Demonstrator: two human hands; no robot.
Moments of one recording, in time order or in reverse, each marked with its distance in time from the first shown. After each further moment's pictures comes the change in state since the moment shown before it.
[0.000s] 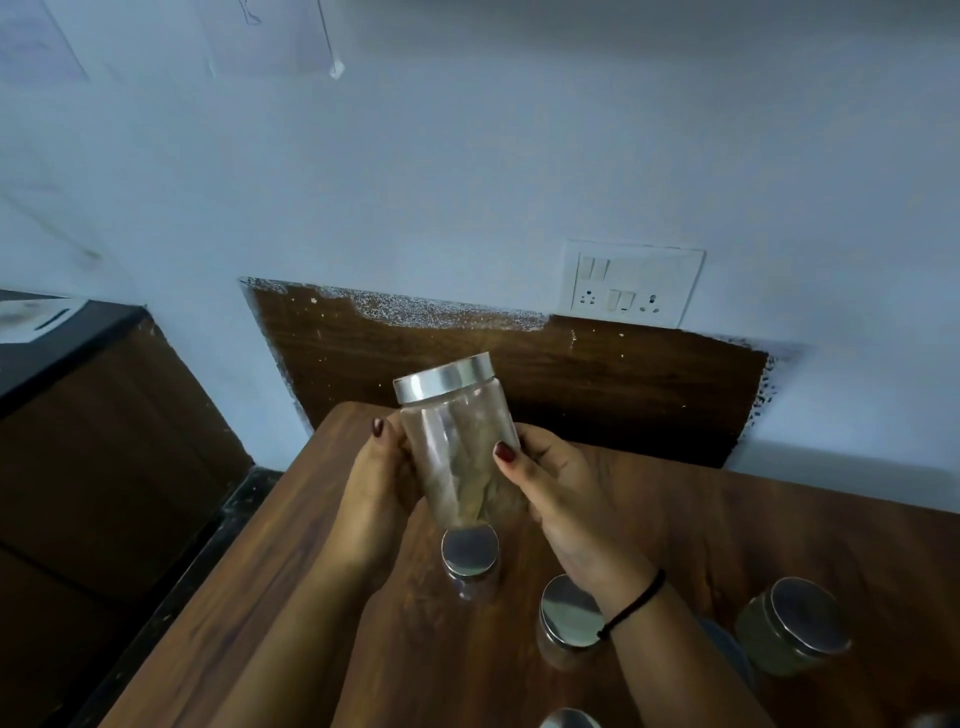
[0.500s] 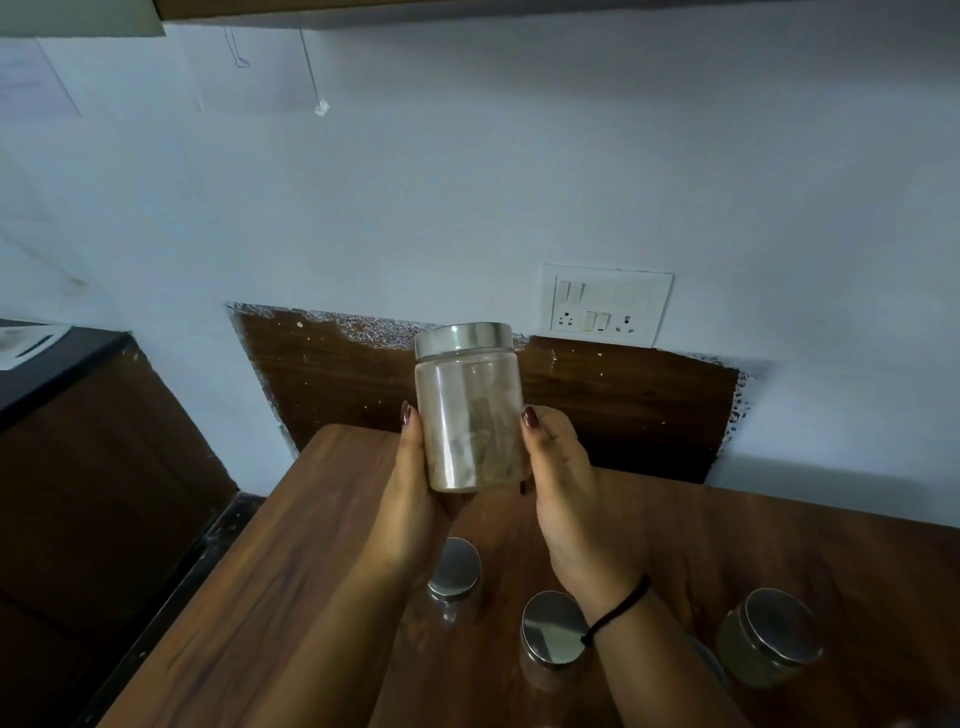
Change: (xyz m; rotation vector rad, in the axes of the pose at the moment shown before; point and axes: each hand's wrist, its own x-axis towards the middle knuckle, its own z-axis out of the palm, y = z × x) left_hand 0.008 0.010 0.055 -0.196 -0.009 -0.132; right_hand 0.004 -0.017 -0.002 -0.101 0.315 -0.199
